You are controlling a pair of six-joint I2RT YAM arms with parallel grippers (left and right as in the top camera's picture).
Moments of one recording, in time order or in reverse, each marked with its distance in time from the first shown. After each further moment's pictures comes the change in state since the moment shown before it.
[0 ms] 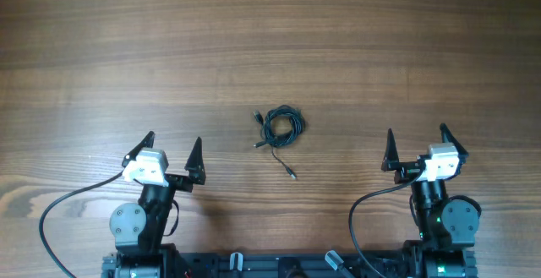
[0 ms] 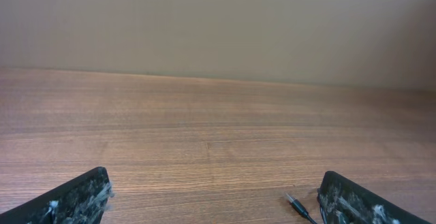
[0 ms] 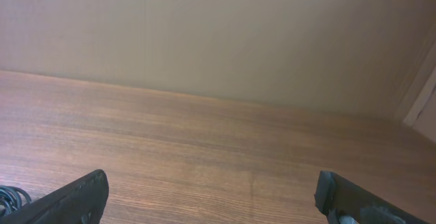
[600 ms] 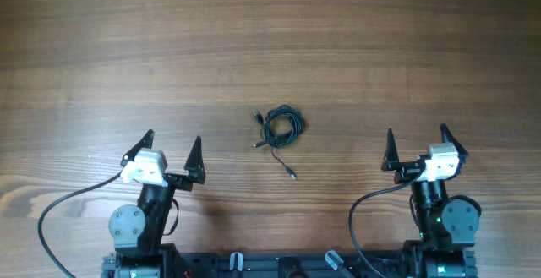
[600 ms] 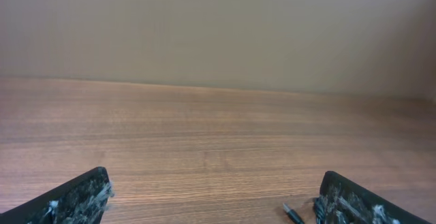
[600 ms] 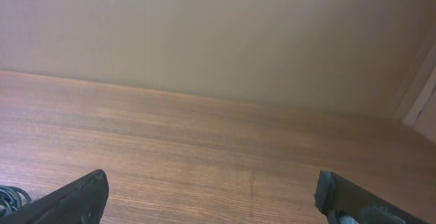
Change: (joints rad) left arm 0.000 0.000 0.000 0.034 0.006 -0.020; right arm 0.000 0.000 0.000 0.000 0.000 0.000
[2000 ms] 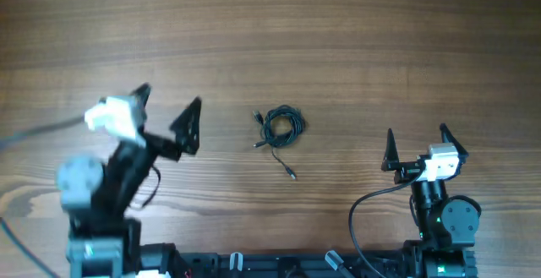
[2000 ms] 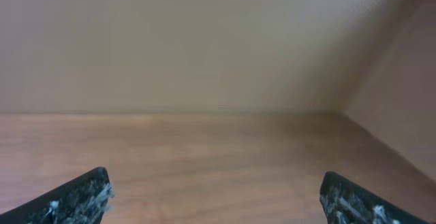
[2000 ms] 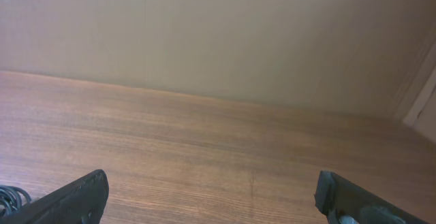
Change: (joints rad) left arm 0.000 0.583 0.659 -0.154 0.220 -0.072; right arm 0.000 0.000 -0.002 0.001 0.000 0.000
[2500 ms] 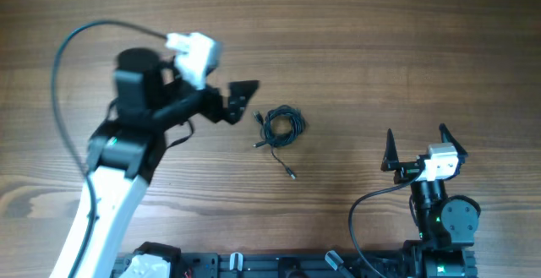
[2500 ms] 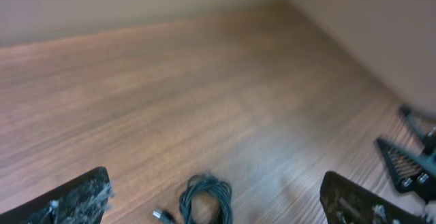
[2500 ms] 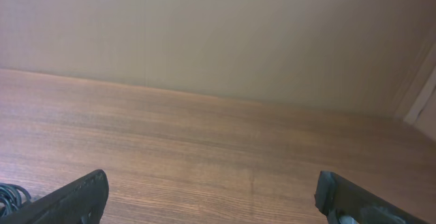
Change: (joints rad) left arm -0.293 0.585 0.396 -0.275 0.059 0.214; right arm 0.000 0.000 -0.004 0.000 0.000 0.000
